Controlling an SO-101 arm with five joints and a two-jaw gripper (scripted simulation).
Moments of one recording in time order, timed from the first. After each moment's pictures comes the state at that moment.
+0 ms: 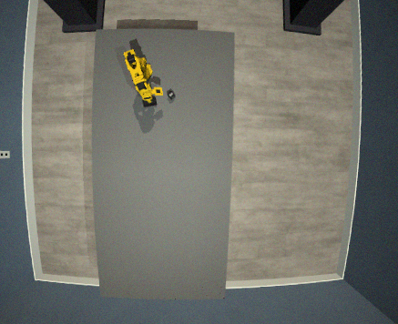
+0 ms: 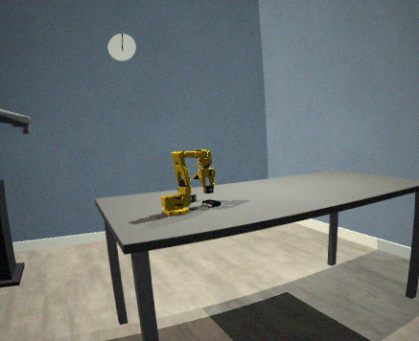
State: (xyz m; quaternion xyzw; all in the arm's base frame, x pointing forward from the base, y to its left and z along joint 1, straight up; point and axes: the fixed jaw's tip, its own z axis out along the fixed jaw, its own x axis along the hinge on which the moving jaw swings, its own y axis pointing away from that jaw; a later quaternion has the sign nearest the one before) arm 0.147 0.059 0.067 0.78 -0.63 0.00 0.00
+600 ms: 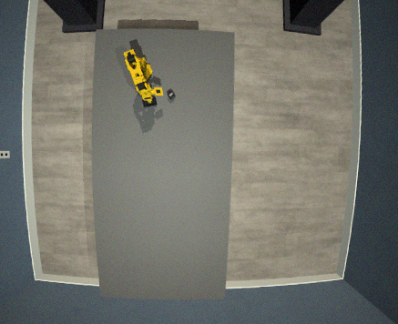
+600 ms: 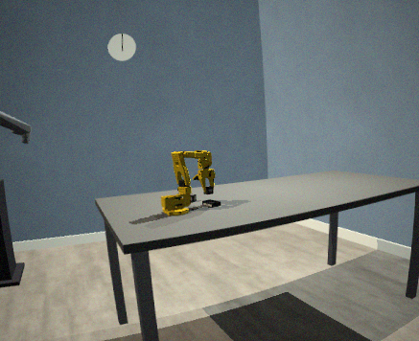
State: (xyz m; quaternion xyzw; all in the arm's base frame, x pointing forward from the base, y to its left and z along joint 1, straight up) arm 0.146 0.059 0.063 0.78 -0.63 0.00 0.00
